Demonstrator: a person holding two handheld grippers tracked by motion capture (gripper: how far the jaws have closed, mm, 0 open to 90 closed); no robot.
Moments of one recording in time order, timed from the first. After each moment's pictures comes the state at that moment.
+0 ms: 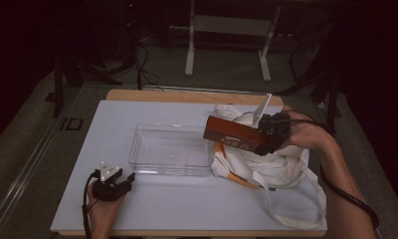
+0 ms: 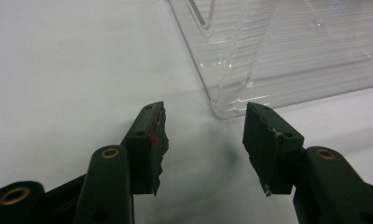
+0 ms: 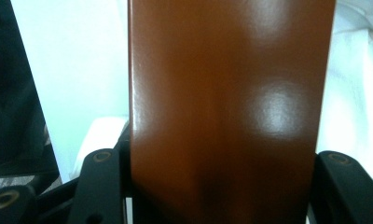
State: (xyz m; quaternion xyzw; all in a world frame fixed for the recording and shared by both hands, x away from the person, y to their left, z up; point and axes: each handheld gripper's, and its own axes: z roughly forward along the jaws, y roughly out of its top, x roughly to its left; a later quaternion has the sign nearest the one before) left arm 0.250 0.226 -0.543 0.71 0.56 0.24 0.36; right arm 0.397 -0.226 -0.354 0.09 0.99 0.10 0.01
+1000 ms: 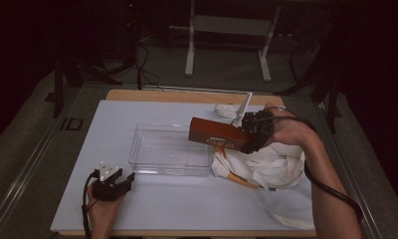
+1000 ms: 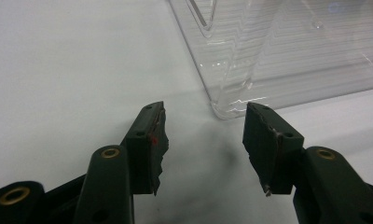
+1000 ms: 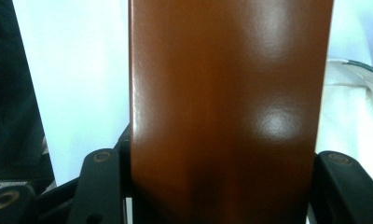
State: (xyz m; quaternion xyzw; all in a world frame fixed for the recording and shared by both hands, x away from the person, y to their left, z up) left arm 0.249 0.227 -0.543 0.70 0.56 0.24 0.37; right arm 0.399 -0.184 -0.352 0.06 0.99 0.09 0.01
